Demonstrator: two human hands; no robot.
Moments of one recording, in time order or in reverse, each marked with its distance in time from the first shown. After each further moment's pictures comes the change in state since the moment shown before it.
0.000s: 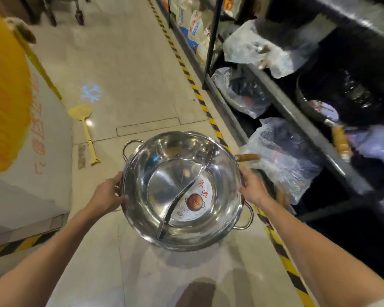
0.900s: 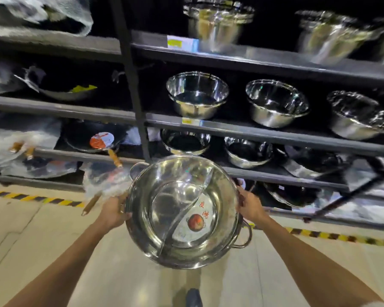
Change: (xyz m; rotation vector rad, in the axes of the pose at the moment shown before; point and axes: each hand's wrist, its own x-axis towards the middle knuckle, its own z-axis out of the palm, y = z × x) left_hand -0.226 0.429 0.013 0.292 -0.627 0.911; right_hand -0.546 -0.043 -0.255 0.132 0.735 0.851
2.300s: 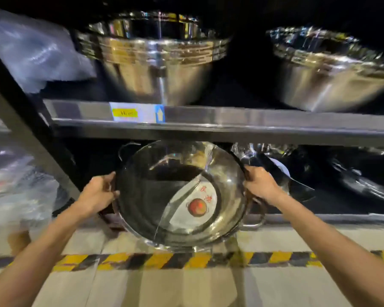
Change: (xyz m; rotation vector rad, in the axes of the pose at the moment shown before) left_hand 0.486 -0.239 0.381 -0.096 0.063 0.013; right_hand 0.449 0.296 0.307 0.036 0.135 0.064
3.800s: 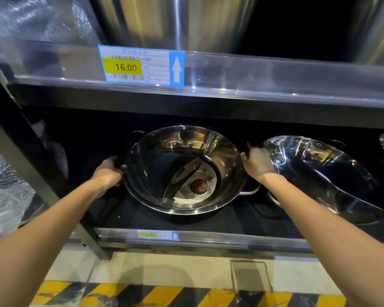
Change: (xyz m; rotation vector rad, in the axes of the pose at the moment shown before) left_hand 0.145 -0.060 0.056 -0.172 0.138 -0.128; right_hand 0.136 -0.013 0.079 -0.177 0.245 -0.008
